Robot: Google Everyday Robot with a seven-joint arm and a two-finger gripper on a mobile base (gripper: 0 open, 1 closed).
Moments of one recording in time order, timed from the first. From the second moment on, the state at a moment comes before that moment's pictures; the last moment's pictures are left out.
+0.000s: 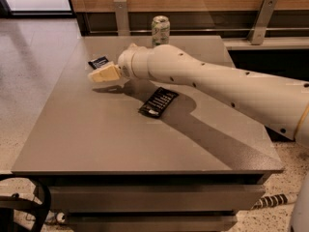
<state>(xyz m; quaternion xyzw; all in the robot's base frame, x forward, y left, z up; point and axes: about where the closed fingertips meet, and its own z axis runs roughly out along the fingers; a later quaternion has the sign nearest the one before) 0.715 0.125 0.855 -0.37 0.72 0.21 0.54</state>
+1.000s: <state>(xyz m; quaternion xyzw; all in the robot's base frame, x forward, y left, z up) 0.722 0.167 0.815 -0.36 0.73 0.26 0.52</state>
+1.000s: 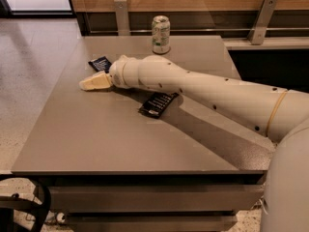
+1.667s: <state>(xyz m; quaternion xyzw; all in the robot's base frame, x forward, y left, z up) 0.719 0.178 0.808 -0.36 0.73 0.27 0.52</state>
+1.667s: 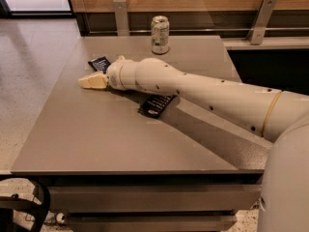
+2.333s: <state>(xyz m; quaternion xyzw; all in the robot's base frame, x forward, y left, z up) 0.719 0.178 0.813 -0.36 0.73 0.27 0.52</state>
